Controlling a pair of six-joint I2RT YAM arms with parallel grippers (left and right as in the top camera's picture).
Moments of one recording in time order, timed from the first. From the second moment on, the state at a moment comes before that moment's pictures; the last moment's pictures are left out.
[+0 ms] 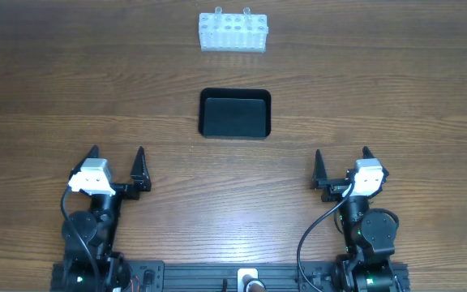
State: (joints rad) left arm -0.05 0.01 0.01 -0.06 0.03 -0.15; right arm 0.10 0.02 0.01 -0.07 0.03 0.03
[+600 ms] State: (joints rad) left arm -0.05 0.69 0.11 0.59 0.05 -0.15; right arm 0.10 0.02 0.01 -0.07 0.03 0.03
